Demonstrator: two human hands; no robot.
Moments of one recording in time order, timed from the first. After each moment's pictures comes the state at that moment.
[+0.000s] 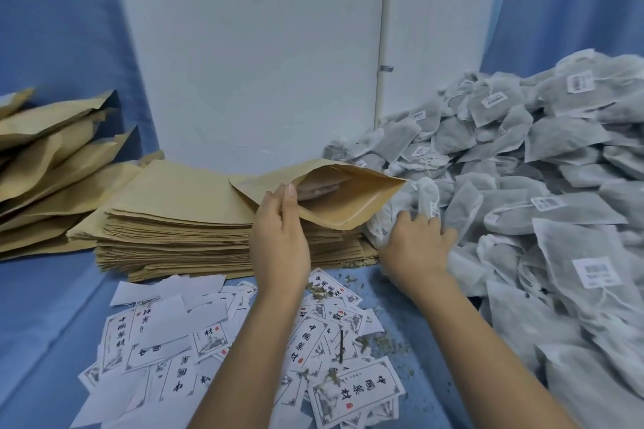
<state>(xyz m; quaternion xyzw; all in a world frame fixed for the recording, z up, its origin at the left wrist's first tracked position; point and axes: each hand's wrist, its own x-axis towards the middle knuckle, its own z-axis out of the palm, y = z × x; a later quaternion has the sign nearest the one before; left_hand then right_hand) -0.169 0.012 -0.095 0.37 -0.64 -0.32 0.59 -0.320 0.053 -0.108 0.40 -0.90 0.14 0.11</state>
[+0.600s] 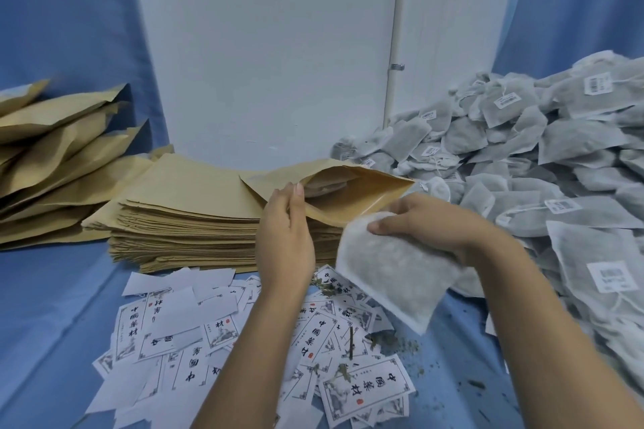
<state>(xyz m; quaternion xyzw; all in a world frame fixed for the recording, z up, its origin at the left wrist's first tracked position) -0.164 0.004 -0.101 0.39 -0.64 -0.30 0.59 -0.320 0.083 -0.042 0.53 -0.72 0.33 -0.30</state>
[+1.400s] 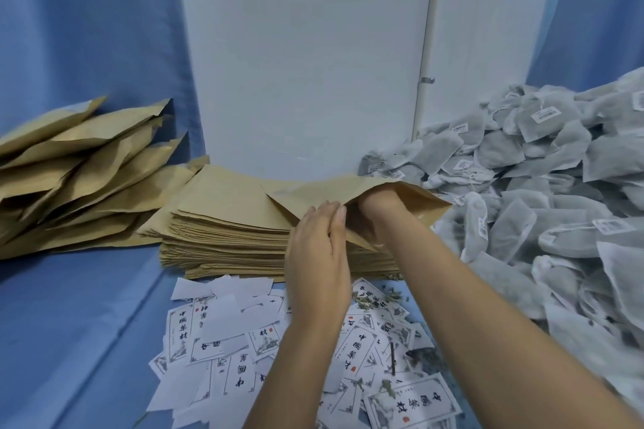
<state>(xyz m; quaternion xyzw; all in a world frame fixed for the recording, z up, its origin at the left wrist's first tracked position) -0.146 0.013 -0.104 0.37 -0.70 -0.22 0.57 -0.248 -0.015 -0.041 0.37 -0.71 0.54 -0.28</state>
